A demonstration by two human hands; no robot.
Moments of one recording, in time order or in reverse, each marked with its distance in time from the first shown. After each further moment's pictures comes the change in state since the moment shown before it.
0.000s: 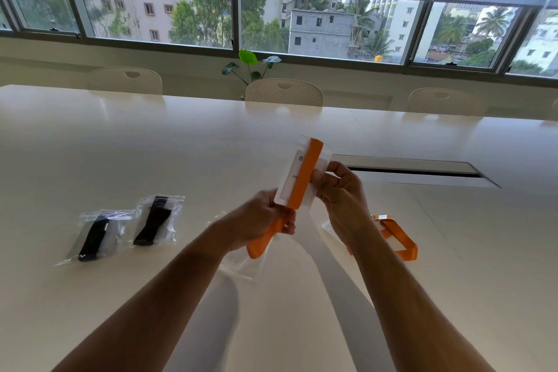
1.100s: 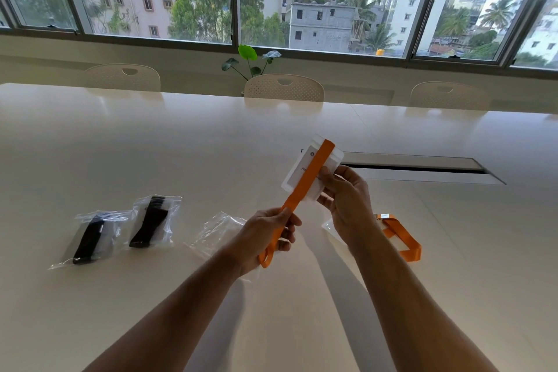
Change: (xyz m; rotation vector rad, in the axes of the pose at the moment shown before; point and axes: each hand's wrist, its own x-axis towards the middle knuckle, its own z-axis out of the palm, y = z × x) left_hand 0.005 -0.034 0.020 -0.327 0.096 -0.113; right_hand 0.012 0.011 -0.011 0.056 0.307 0.212
